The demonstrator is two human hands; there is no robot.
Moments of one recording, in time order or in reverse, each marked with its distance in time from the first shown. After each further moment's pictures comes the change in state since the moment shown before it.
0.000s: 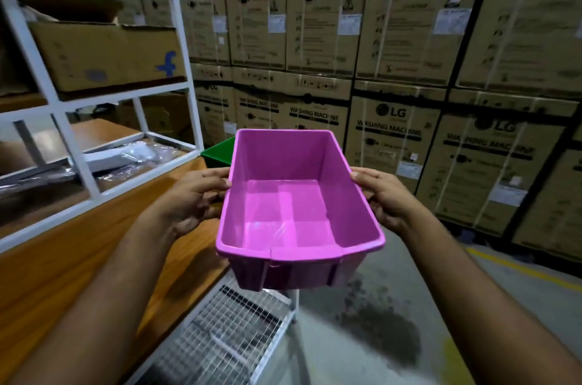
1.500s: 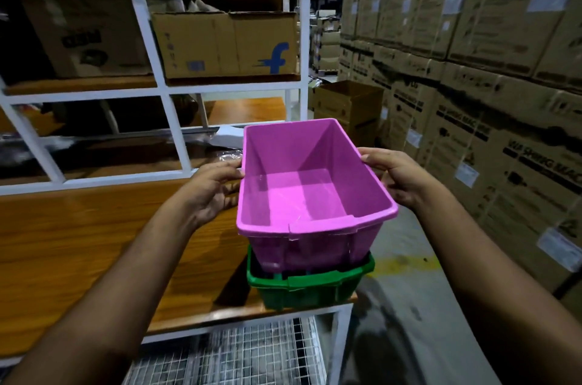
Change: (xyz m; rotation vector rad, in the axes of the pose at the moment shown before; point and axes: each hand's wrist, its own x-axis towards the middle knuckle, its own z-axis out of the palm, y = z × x) left_hand 0.296 0.013 0.027 -0.157 0.864 0.178; right_hand 0.518 -0.050 0.040 -0.027 -0.911 0.296
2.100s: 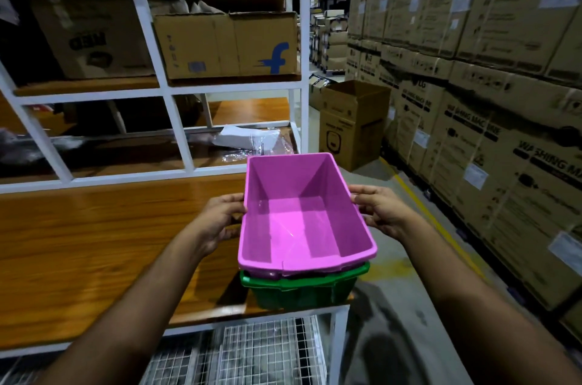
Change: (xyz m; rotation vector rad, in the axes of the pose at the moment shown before) left_hand 0.004 -0.066 -0.004 0.183 0.182 -0.103; right_hand 0.031 0.078 -0.035 -0.139 0.038 0.122
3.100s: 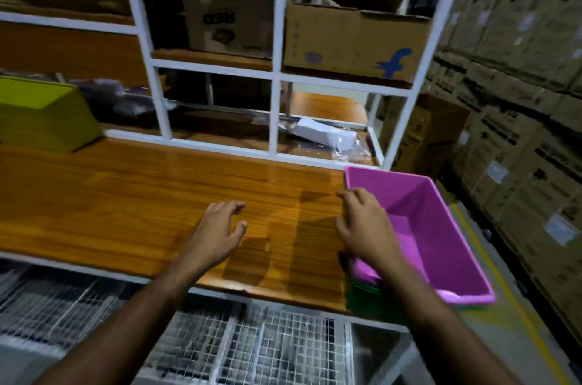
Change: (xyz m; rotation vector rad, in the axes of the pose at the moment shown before) left_hand -0.081 -0.052 -0.197 1.030 0.411 0.406; right_hand -0.015 0.043 0.228 -1.307 0.097 -0.763
